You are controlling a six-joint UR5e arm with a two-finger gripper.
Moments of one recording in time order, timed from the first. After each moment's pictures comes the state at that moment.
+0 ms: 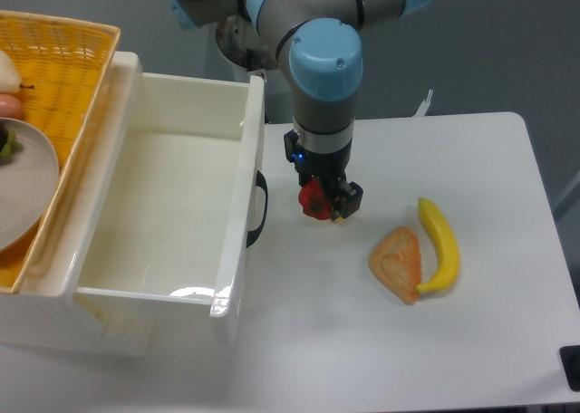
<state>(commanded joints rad) 2.45 -1.77 -1.55 -1.34 1.56 1.33</state>
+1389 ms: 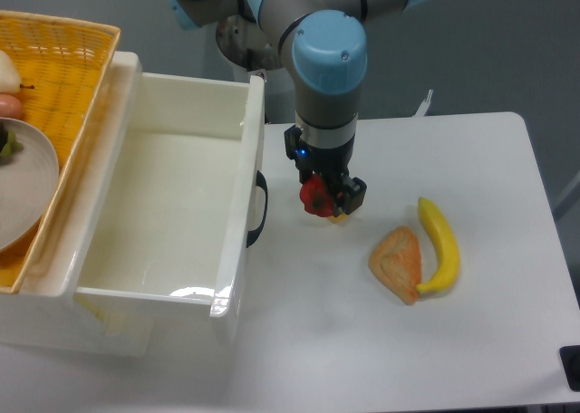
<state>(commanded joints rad) 2.49 -1.77 -1.50 -1.39 1.50 1.28</state>
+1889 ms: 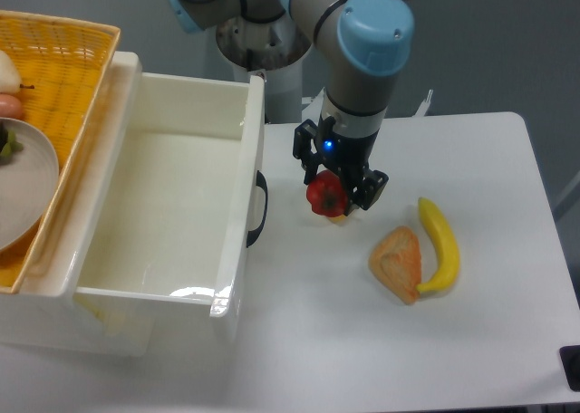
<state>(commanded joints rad) 2.54 -1.76 -1.48 -1.43 1.34 1.13</state>
